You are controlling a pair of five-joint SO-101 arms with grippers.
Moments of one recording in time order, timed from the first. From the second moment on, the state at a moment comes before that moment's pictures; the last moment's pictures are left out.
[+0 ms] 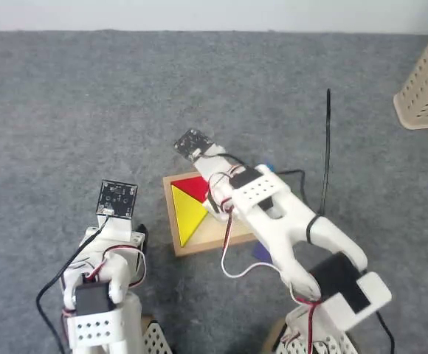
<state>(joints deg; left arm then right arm) -14.1 -103.5 97.3 72.0 -11.1 -35.1 4.1 32.1 44.5 15.9</state>
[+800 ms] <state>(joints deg) -14.1 -103.5 97.3 72.0 -11.1 -31.0 -1.7 30.9 44.2 15.7</state>
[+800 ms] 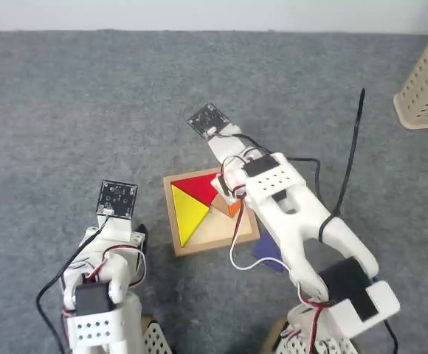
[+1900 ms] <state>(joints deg) -14.1 -103.5 97.3 72.0 -11.1 -25.1 -4.6 23.0 56.8 15.6</state>
